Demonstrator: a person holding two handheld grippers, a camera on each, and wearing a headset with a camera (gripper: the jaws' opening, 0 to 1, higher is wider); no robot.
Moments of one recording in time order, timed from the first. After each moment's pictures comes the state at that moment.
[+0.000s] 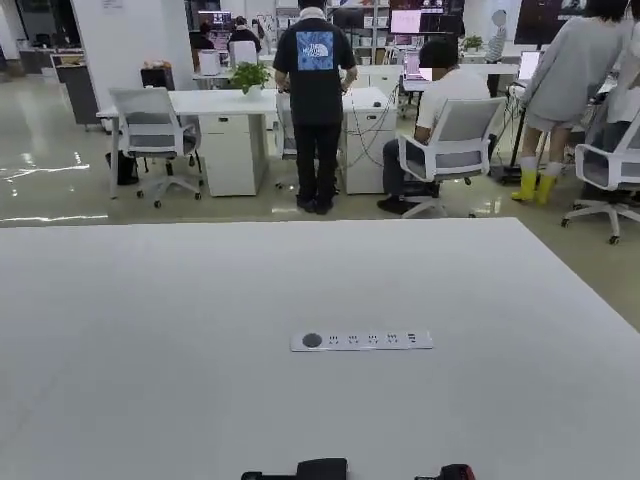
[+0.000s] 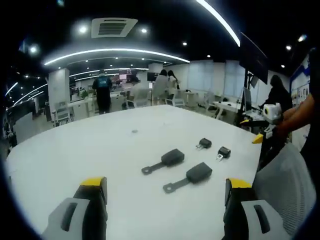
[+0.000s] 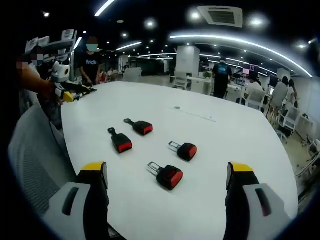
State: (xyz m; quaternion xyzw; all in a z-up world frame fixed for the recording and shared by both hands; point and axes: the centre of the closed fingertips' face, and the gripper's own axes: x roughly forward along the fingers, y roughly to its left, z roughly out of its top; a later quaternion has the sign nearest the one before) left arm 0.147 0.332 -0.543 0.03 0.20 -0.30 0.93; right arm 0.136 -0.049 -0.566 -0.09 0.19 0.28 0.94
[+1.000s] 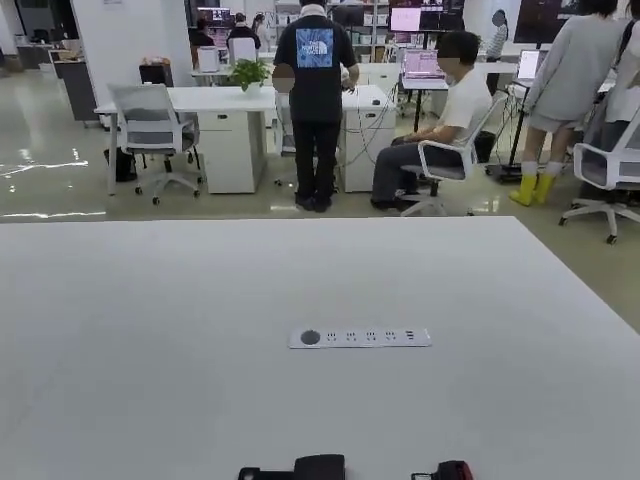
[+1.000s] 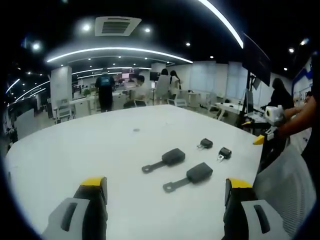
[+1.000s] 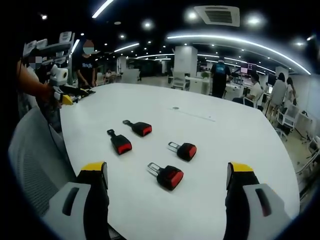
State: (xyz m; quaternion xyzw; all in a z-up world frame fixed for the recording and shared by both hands) left arm 0.147 0.329 -0.544 0.03 0.20 -0.30 0.93; right arm 0.136 -0.048 -0.565 -0.08 0.19 0.28 0.94
